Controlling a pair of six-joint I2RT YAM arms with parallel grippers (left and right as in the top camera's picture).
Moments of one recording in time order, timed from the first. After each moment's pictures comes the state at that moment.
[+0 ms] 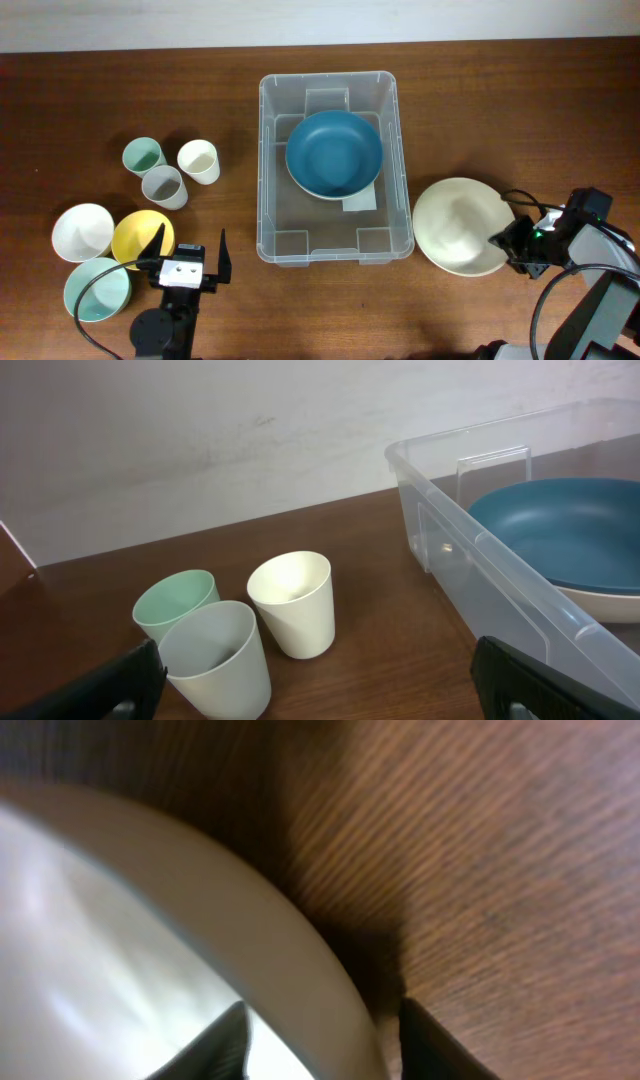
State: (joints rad) left arm 0.01 0.01 0.01 -0.07 0.07 0.20; right arm -0.58 1.56 0.75 -0.67 -0.40 0.36
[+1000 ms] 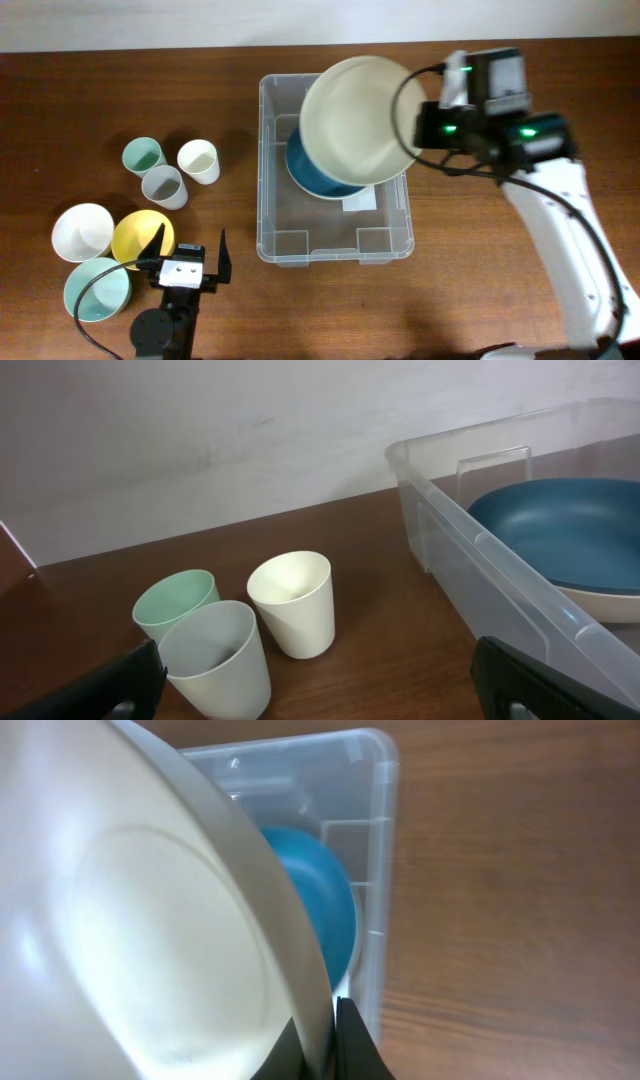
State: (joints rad) left arm 0.01 0.01 0.01 -0.07 0.07 0.20; right arm 0.24 1.55 1.55 -0.89 -0.13 0.26
